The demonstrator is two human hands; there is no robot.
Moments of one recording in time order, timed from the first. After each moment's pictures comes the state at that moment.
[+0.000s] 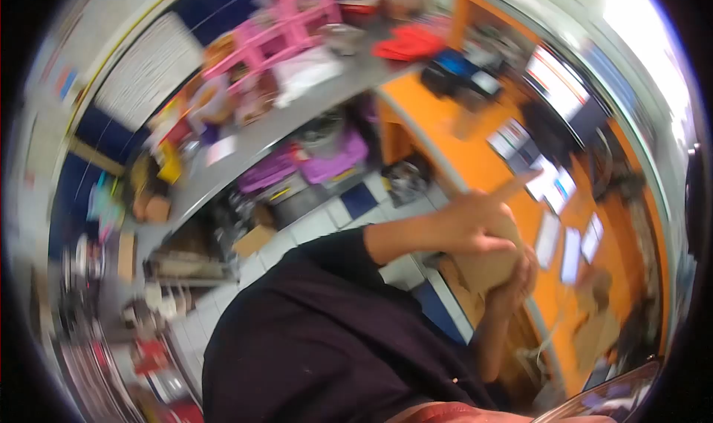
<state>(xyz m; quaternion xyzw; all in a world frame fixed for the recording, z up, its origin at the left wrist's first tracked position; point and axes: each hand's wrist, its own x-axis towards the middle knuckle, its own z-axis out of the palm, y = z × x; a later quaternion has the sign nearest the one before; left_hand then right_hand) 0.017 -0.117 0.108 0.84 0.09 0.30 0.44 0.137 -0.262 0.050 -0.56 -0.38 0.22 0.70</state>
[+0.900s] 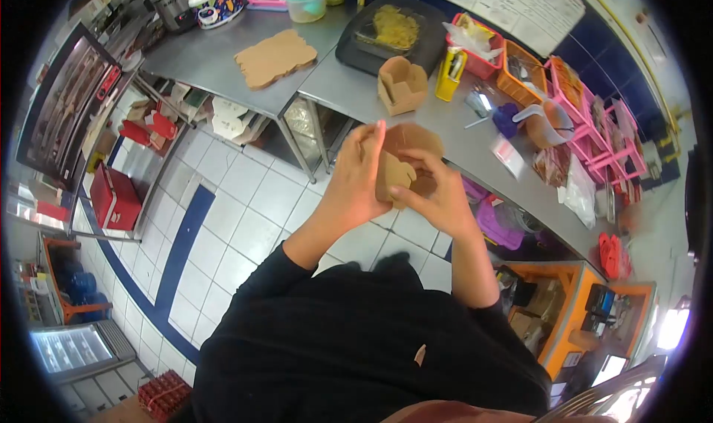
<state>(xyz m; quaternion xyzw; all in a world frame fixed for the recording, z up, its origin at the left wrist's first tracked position) -0.732 -0.314 0.074 0.53 0.70 0.46 -0.10 -0.612 -0.175 0.118 -0.06 -0.85 0.48 0.21</state>
